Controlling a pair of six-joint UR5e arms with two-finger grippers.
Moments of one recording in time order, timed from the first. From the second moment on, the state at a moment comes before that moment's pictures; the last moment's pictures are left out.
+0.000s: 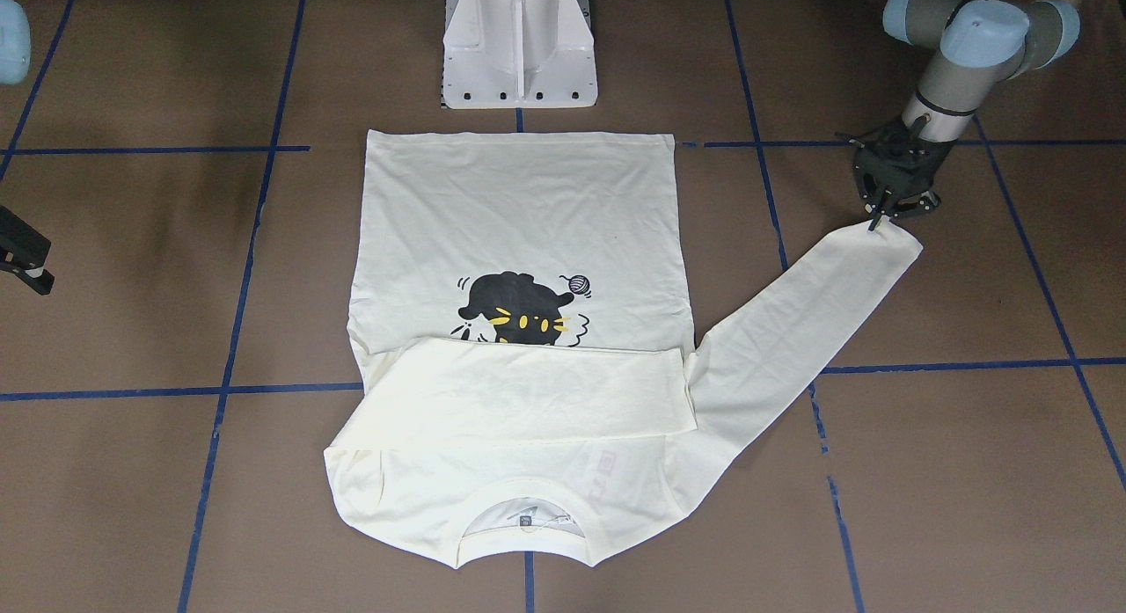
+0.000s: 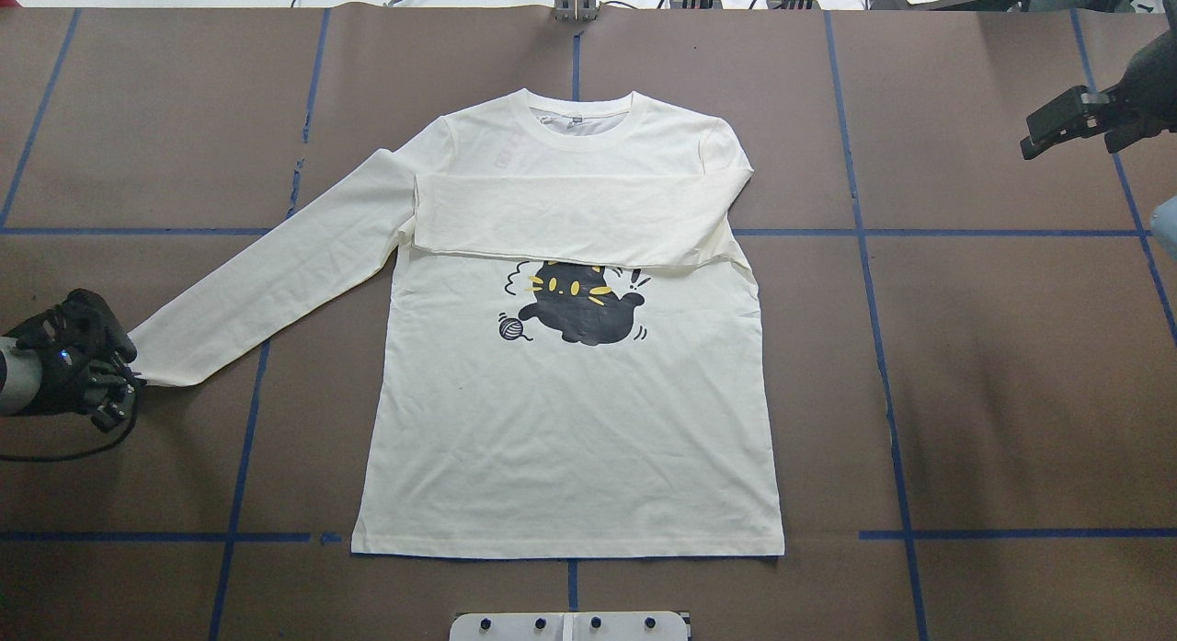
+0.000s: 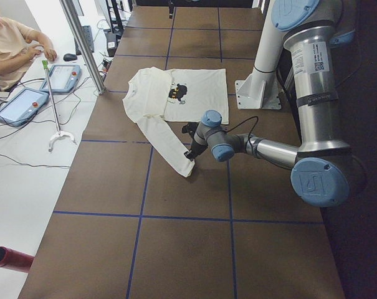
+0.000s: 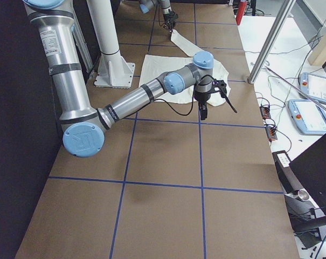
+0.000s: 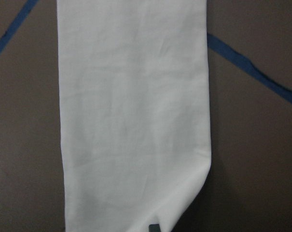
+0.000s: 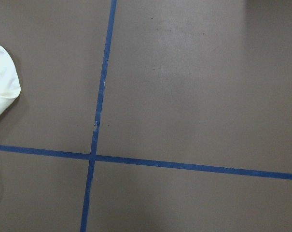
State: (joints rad) left arm -0.66 -1.35 -1.91 -2.31 -1.77 -0.20; right arm 1.22 -1.35 1.89 -1.61 2.22 0.50
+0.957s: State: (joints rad) left arm -0.87 -2.02 -1.91 -1.76 -1.77 -0.36; right arm 1.21 -1.36 1.88 -1.61 2.21 0.50
